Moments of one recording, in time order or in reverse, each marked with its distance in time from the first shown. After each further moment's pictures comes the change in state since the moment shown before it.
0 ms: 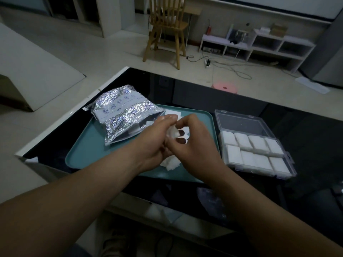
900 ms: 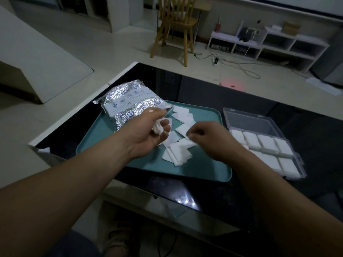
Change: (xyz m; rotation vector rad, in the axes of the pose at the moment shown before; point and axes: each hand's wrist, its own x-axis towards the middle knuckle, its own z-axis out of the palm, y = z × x) left_hand -0.006 0.023 -0.038 -0.095 0.229 0.003; right_hand 0.034 0.024 -0.021 -0.234 -0.356 0.223
